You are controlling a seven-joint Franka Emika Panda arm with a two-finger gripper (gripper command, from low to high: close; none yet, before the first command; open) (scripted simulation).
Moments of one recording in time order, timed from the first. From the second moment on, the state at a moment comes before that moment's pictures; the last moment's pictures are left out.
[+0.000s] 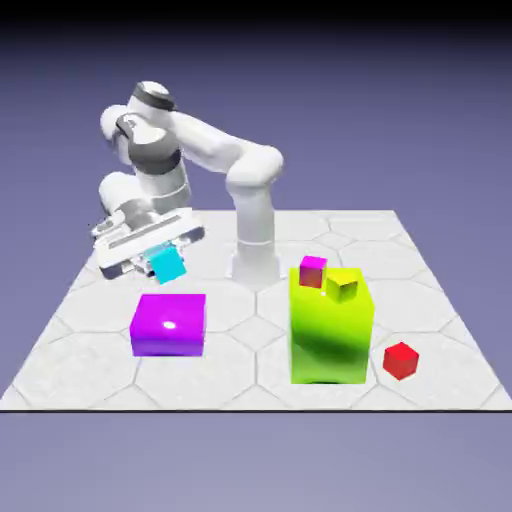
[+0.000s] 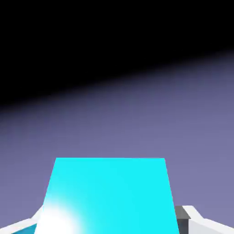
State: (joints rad) arm 1.14 -1.19 -1.33 -2.38 0.60 3.06 -0.67
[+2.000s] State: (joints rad) arm -0.63 -1.30 0.85 -1.72 0.54 1.91 1.74
